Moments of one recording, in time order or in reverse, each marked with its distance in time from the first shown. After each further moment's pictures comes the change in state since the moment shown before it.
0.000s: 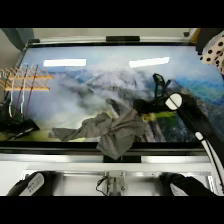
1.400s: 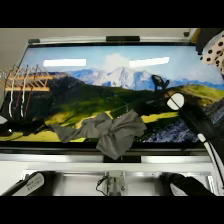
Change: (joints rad) left arm -0.018 -0.106 -0.056 -0.288 0.183 0.116; right arm 0.000 0.038 0.020 0.003 0.079 -0.048
